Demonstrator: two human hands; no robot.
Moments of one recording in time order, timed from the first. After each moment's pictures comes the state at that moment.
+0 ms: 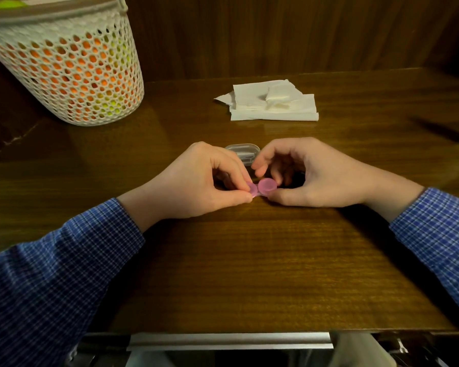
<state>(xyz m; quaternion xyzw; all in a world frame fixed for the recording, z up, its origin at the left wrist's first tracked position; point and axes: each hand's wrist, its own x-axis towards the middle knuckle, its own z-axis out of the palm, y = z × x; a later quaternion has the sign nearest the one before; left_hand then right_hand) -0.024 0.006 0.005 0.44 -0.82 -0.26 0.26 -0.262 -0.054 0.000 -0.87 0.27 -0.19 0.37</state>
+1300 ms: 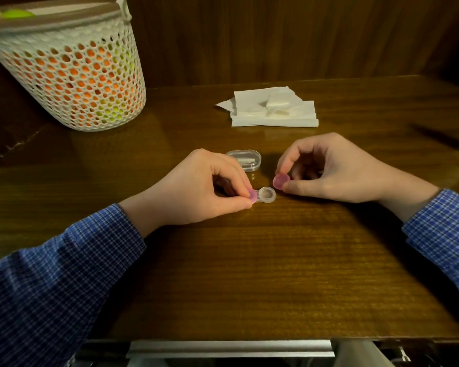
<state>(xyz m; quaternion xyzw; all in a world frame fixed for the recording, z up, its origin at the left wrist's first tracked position) -0.022 0.004 0.002 0.43 -0.82 -0.27 0.26 -0.282 -0.065 0.005 -0.84 0.31 -0.21 0.38</state>
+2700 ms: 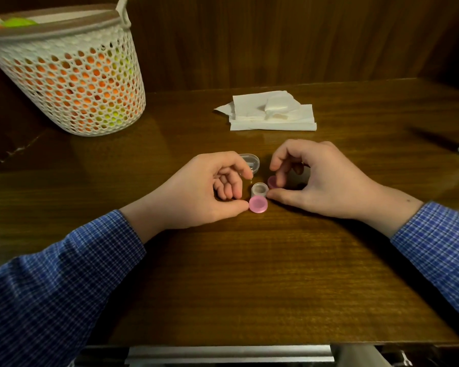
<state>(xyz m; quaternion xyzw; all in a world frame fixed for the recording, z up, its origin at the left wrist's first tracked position) -0.023 0.004 -0.002 0.48 -0.77 -0.31 0.29 -0.264 -0.047 0.002 -0.88 0.33 -0.27 0.22</state>
